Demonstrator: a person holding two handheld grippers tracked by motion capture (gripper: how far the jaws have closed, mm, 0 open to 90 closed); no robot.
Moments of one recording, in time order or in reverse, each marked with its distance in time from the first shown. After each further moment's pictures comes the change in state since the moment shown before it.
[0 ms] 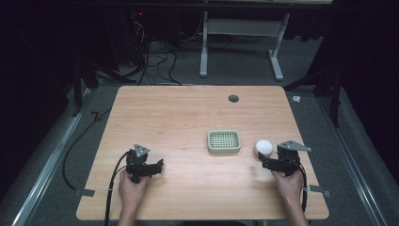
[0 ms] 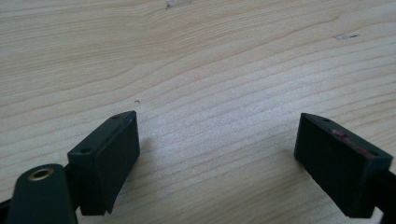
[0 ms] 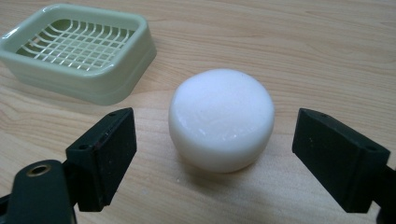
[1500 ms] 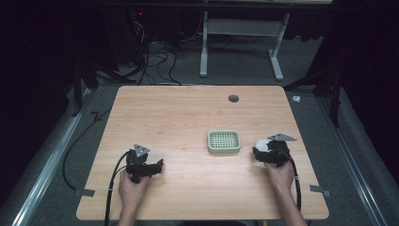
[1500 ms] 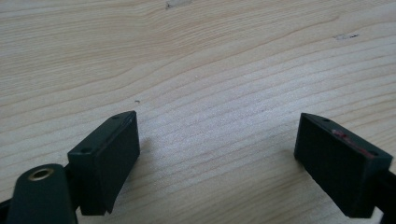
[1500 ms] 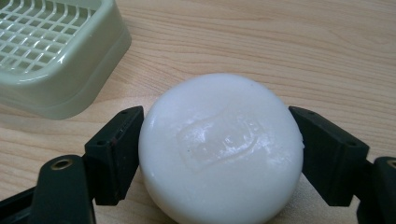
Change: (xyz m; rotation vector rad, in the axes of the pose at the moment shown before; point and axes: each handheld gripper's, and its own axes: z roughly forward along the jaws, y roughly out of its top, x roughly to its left) left arm 0.000 0.000 0.000 0.000 0.000 0.000; right arm -0.001 0.010 0.046 0.091 -0.036 -0.009
